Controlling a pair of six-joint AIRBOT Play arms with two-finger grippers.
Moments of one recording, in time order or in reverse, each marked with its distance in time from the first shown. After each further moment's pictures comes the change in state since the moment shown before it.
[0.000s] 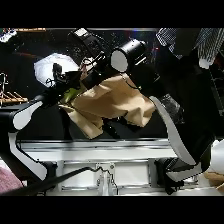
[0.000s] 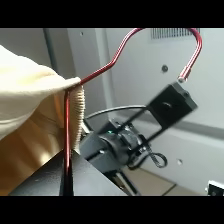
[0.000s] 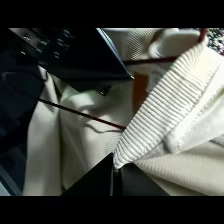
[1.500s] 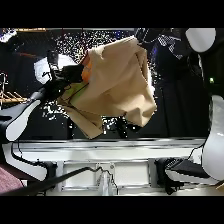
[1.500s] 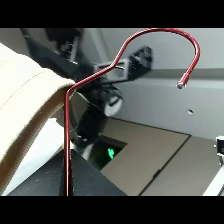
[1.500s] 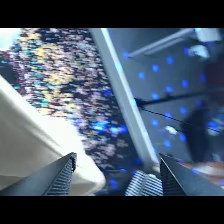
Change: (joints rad) left arm -0.066 0.146 0.006 -0.023 -0.005 0.118; right arm -0.266 0.252 -0.003 -0.205 -0.209 -0.842
